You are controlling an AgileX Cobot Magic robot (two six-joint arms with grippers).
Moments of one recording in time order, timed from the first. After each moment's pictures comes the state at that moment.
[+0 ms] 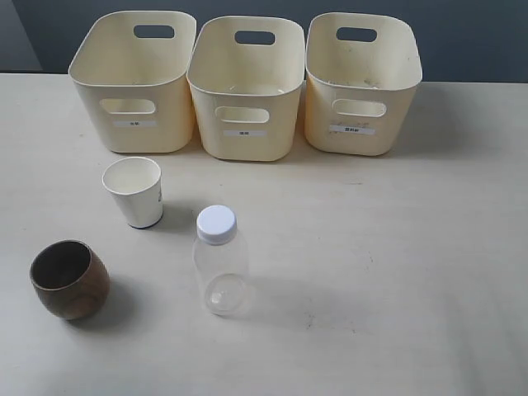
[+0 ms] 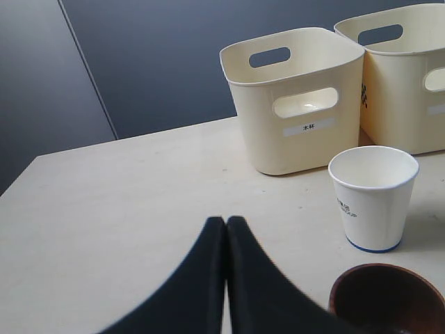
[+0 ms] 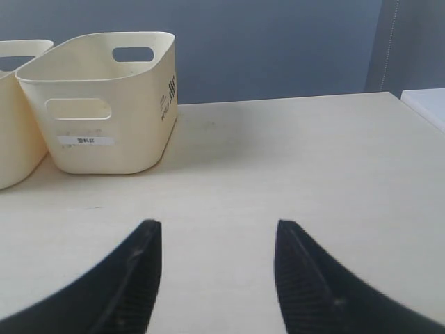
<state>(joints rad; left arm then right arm) -0.04 0.00 0.00 0.06 0.23 0.12 -0.11 0.01 0.00 0.19 0.31 -0.13</state>
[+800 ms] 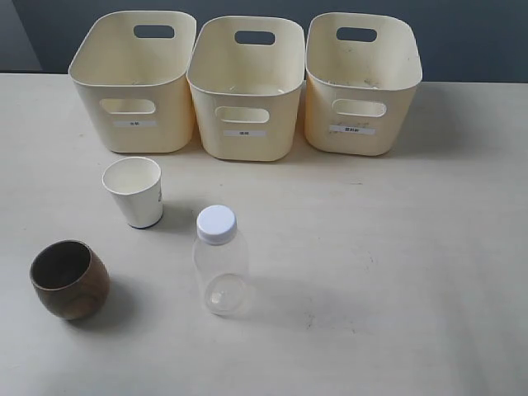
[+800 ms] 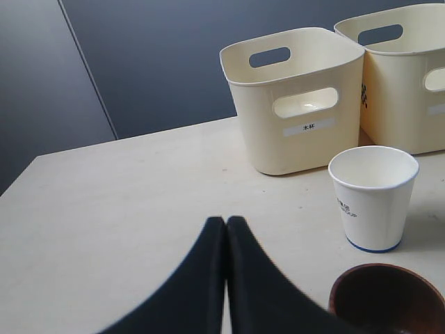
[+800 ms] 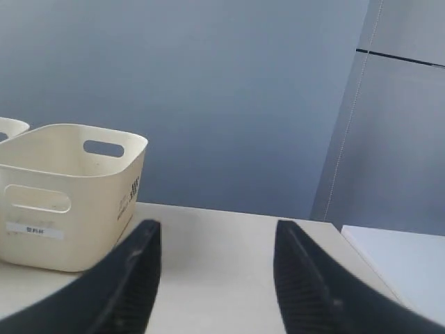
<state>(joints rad) -0.04 0.00 0.00 0.06 0.23 0.12 -0.11 0.01 0.00 -0.03 0.03 -0.13</state>
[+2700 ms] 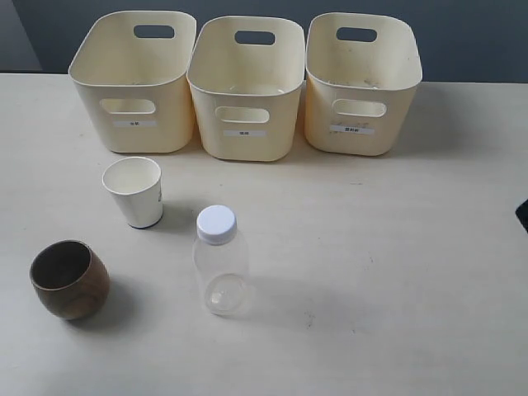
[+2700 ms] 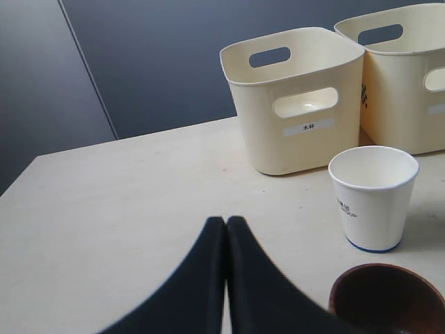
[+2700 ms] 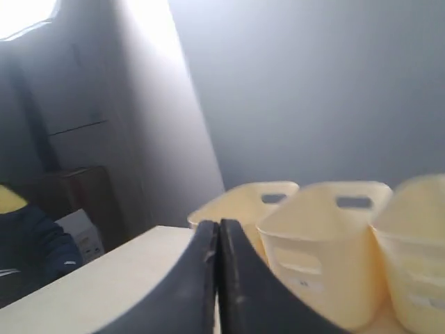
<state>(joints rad) -0.04 0.00 0.00 0.06 0.23 0.12 -0.11 0.00 -0.12 1.67 0.71 -1.24</state>
